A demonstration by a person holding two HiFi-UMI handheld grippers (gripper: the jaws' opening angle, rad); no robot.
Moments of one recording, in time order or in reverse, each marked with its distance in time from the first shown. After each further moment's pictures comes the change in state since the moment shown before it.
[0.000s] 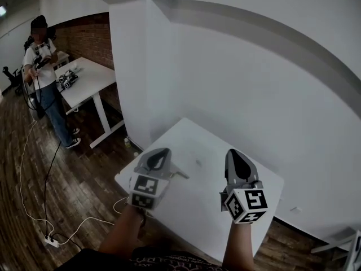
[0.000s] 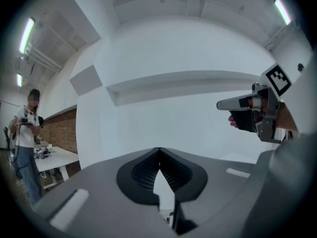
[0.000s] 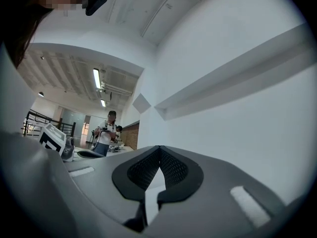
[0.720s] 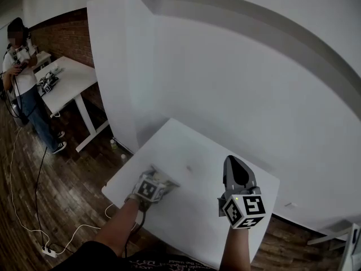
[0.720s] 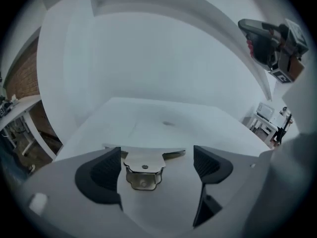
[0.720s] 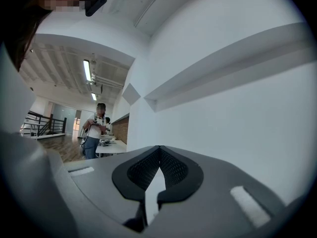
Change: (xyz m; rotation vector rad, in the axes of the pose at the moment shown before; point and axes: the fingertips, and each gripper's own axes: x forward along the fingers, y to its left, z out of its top) left arm 0.089 -0.031 -0.263 -0.091 0.685 -0.308; right arm 0.027 -0.042 -0.036 0.014 0.072 -0.098
